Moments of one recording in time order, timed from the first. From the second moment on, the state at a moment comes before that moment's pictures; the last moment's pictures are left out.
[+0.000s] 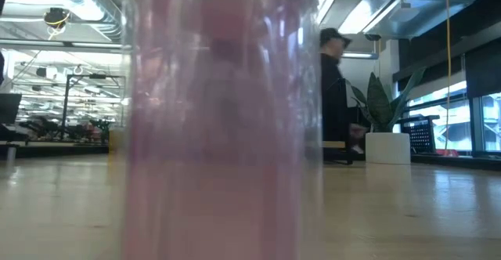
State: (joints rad) left arm -0.21 1.71 1.18 -0.24 -0.22 -0.29; right arm 0.33 1.47 1.69 -1.08 0.19 0.15
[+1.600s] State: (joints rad) left arm -0.19 1.82 1.18 -0.16 -0.22 -0.62; right arm 0.33 1.47 1.69 -1.08 0.19 0.15
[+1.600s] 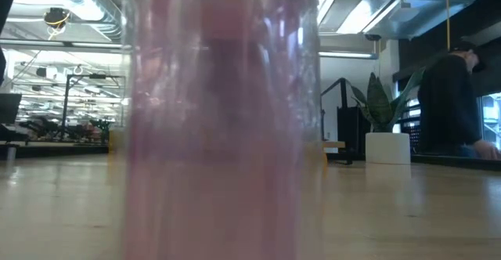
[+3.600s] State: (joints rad) left arm -0.65 1.64 1.18 -0.75 -0.54 -1.93; right arm 0.37 1.55 1.70 -1.03 0.16 0.54
